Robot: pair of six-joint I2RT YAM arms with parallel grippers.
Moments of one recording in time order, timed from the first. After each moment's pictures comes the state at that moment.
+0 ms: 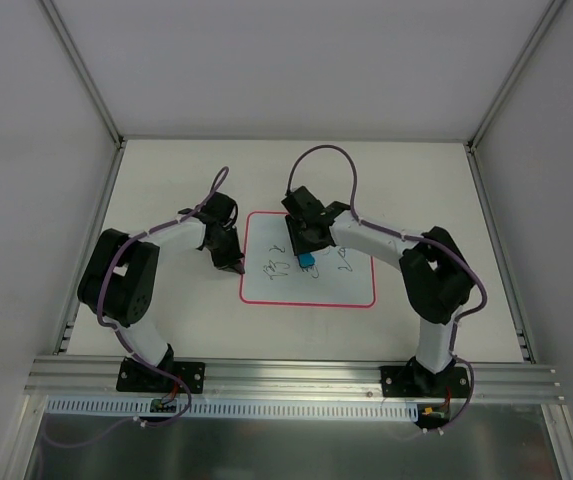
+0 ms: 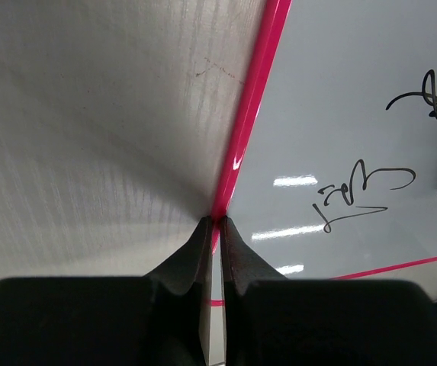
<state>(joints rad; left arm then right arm) -0.38 1.71 0.97 -0.53 0.18 -0.63 0.78 1.87 1.35 -0.56 0.18 0.41</state>
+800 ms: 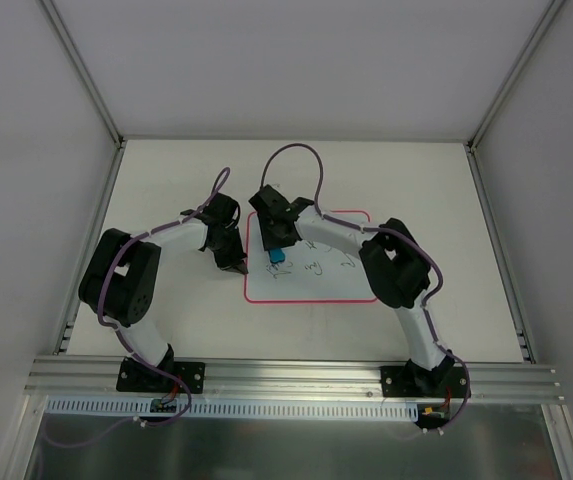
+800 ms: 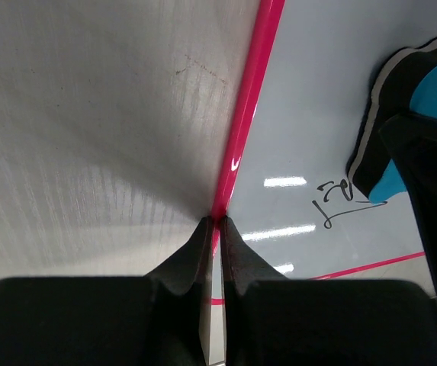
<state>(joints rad) -0.40 1.71 0.97 -0.51 0.18 -0.67 0.86 2.16 1.68 -0.60 0.20 0.53</state>
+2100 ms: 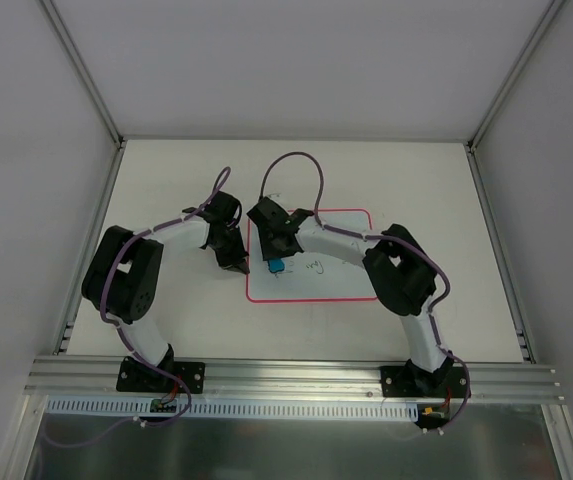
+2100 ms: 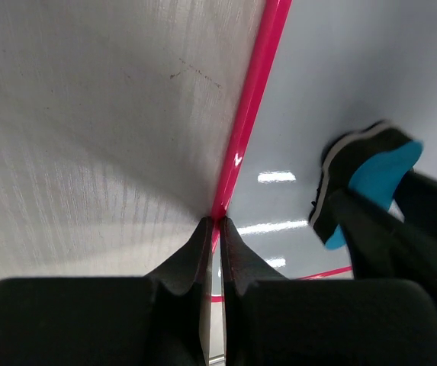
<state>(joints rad) -0.40 1.73 1.00 -0.52 0.20 -0.70 0.90 2.10 1.57 -0.55 0.22 0.59</state>
